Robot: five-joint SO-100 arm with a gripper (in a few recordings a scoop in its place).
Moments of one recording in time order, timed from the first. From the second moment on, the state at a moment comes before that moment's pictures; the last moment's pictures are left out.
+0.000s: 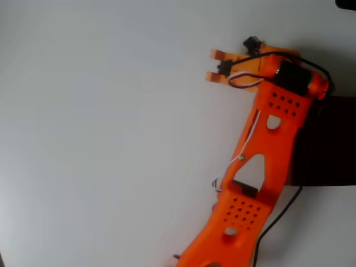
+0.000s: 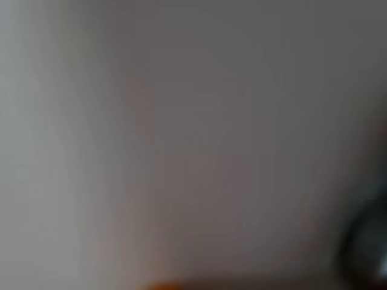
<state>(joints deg) 20.2 24.6 9.6 94.2 -13.8</state>
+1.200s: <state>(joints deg) 16.8 25.4 5.0 93.1 37.3</state>
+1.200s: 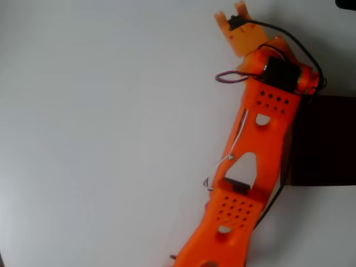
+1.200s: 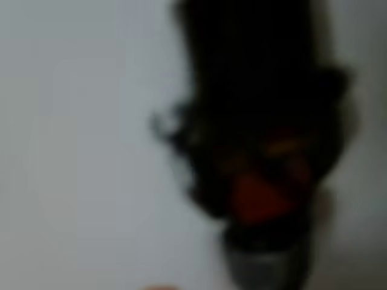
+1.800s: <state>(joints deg) 16.0 23.6 8.2 90.5 38.4</state>
